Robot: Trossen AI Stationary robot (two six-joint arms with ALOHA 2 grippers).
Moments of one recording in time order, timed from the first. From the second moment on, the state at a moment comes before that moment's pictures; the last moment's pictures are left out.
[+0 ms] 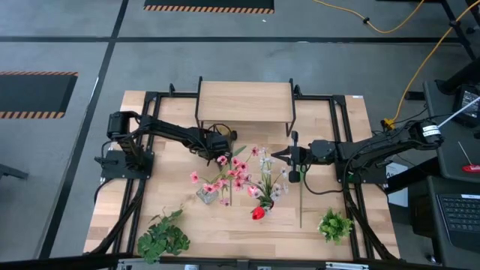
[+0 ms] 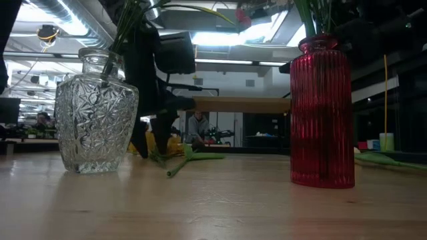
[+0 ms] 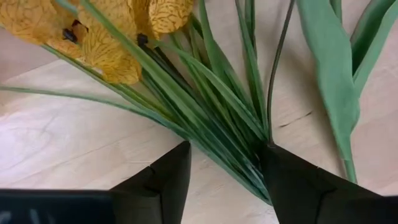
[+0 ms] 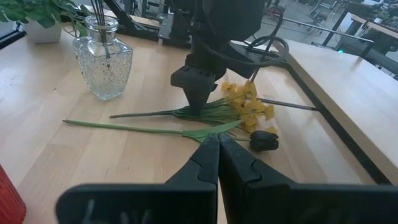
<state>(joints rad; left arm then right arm) 0.13 1.75 0.97 -0.55 -0.09 -1.11 0.10 1.09 0.35 0.47 0.21 -0.17</state>
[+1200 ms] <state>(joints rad) 0.12 1.56 0.97 -0.52 -0.18 -0.82 0.10 1.09 0.35 0.44 0.21 -0.16</state>
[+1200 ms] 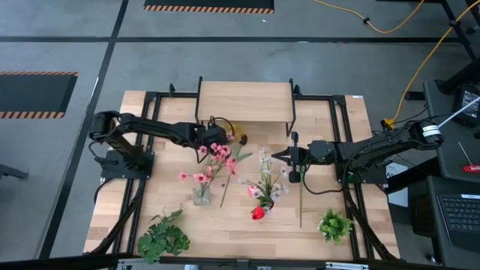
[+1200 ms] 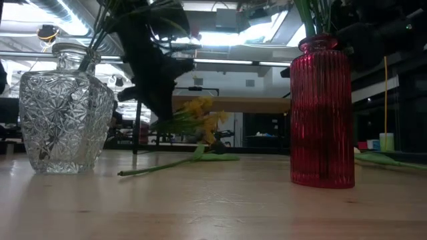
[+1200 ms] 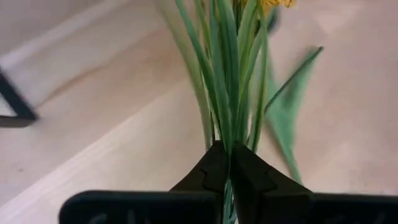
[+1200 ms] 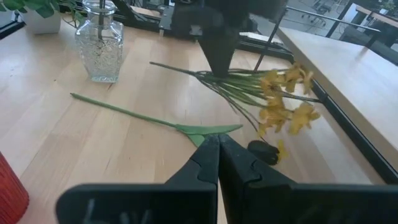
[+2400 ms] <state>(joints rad) 0.14 0.98 0.97 -0.42 -0.21 -0.03 0.10 1.09 0.35 0.52 0.21 -0.05</state>
